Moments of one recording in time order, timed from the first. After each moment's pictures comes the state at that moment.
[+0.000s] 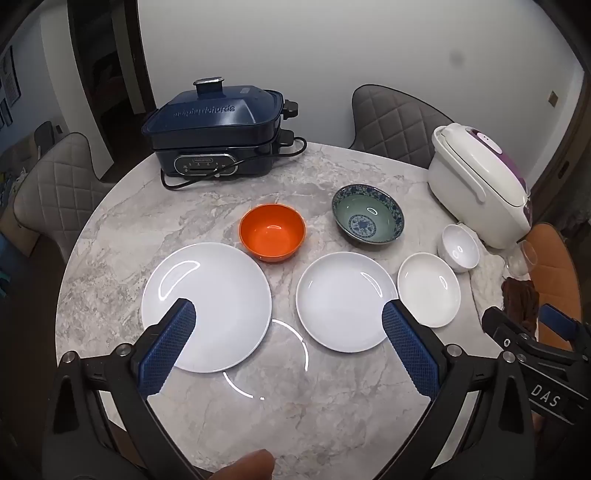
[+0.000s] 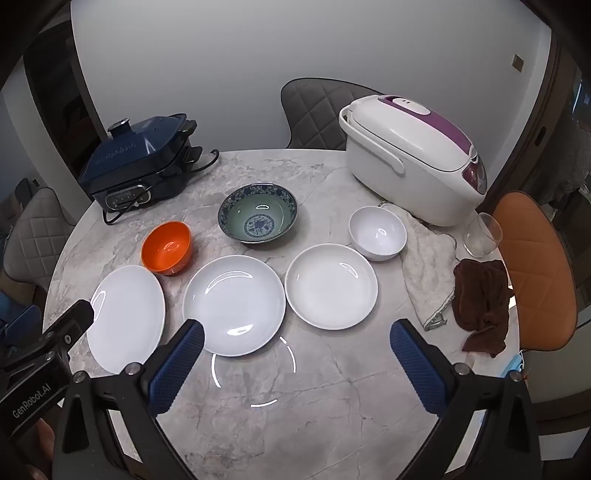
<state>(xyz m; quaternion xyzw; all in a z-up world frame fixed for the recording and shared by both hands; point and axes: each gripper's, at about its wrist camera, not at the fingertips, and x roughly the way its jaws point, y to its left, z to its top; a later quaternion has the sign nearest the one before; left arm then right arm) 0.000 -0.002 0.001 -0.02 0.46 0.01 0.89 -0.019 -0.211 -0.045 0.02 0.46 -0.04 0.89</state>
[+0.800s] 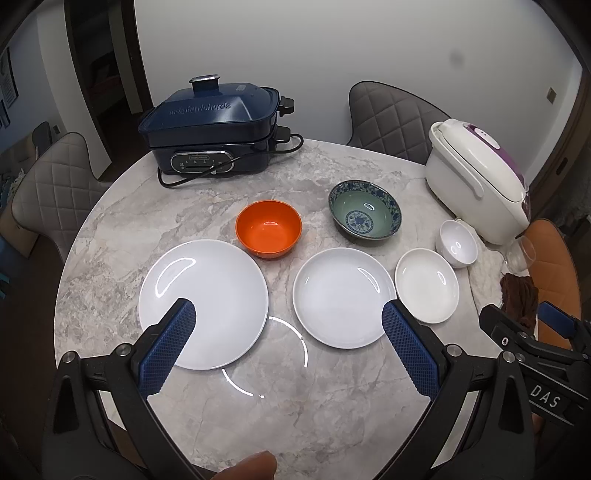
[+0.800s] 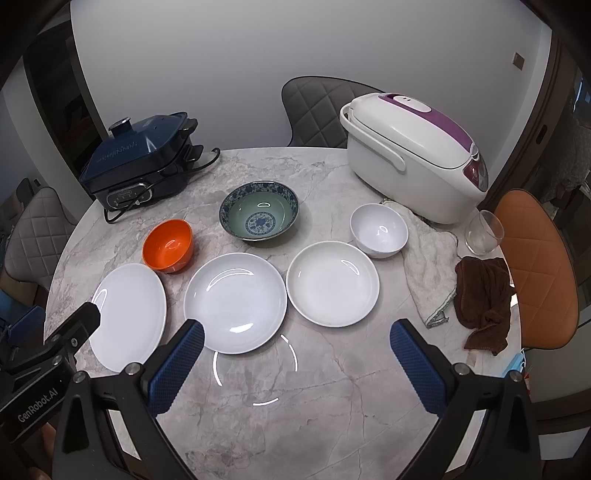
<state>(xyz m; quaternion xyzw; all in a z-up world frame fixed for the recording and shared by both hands) -0.005 -0.006 -0.006 -0.03 0.47 0.00 0.88 -0.021 -0.210 -0.048 0.03 0.46 -0.04 0.89</state>
